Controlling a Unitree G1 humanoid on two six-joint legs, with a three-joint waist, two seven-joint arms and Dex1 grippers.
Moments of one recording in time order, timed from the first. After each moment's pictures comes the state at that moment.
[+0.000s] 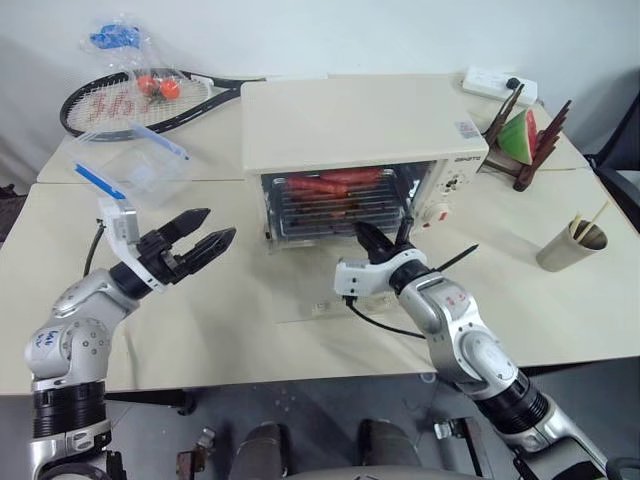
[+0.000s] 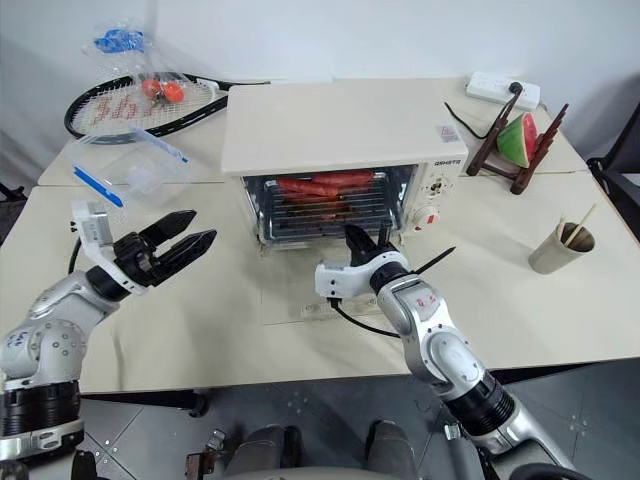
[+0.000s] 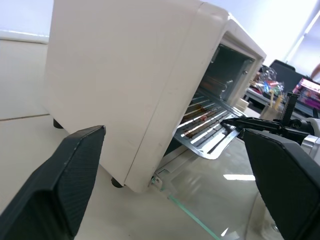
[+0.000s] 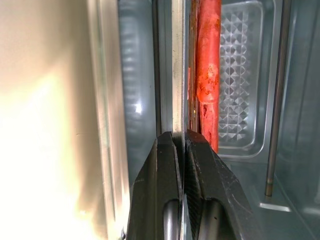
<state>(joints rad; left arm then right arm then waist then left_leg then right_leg) -0.32 0.57 0.37 -0.04 -0.77 0.55 -0.80 -0.42 -0.47 0.47 -0.31 -1.00 0.27 0.39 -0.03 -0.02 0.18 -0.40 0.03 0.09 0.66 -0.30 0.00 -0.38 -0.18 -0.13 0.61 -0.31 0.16</state>
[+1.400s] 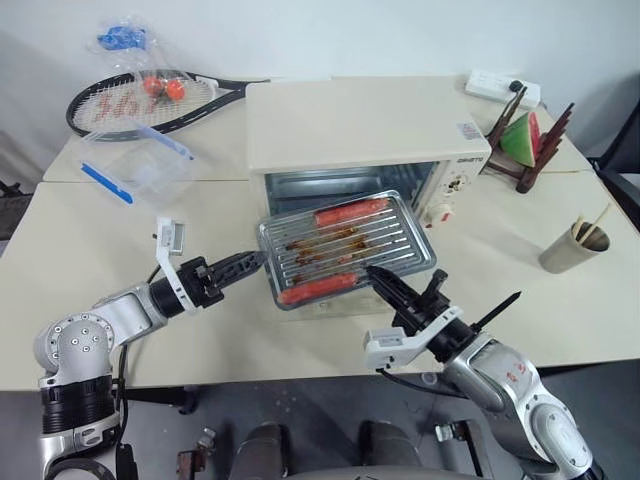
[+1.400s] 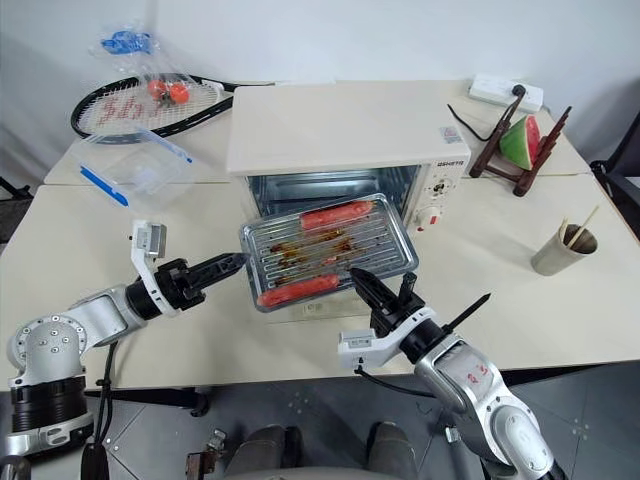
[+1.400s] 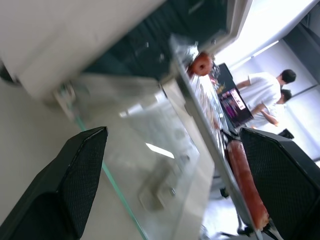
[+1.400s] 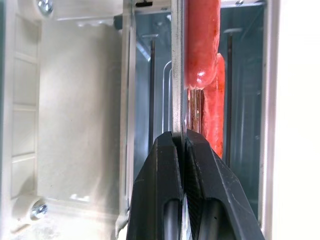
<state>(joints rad) -0.35 0.53 0.39 -0.11 -1.21 1.25 -0.46 0.01 -0.55 0.23 -0.62 -1.00 -0.13 0.34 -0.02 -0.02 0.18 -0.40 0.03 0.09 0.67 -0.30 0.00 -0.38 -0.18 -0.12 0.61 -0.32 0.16</state>
